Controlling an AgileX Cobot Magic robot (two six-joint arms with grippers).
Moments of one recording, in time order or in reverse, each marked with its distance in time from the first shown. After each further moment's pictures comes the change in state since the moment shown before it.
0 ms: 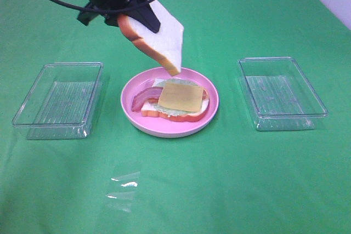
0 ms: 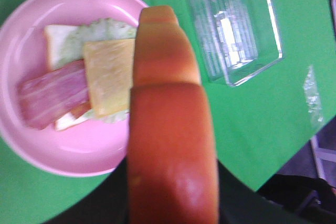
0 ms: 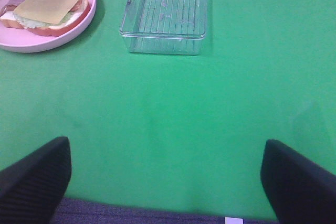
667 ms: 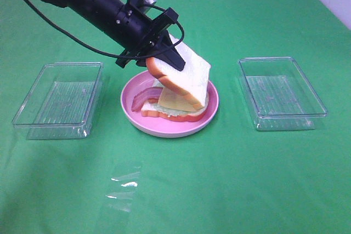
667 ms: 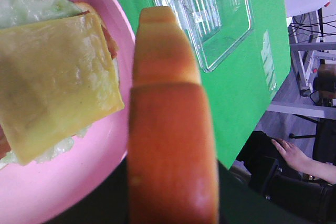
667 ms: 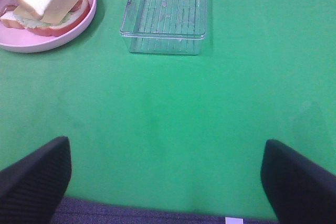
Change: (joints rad) left arm -0.002 0.249 -0.070 -0.208 0.083 0.204; right arm 0.000 0.000 0.000 0.001 0.000 0.000
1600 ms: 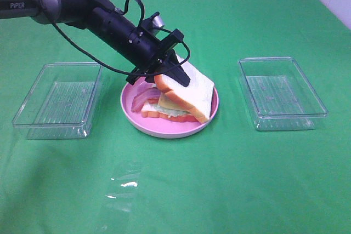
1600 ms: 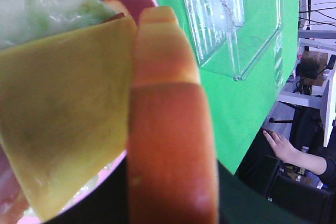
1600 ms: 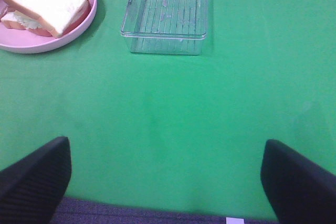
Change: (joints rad) left arm 0.000 0.190 -0.161 -0.020 0.071 -0.041; right arm 0.000 0.000 0.000 0.002 0.000 0.000
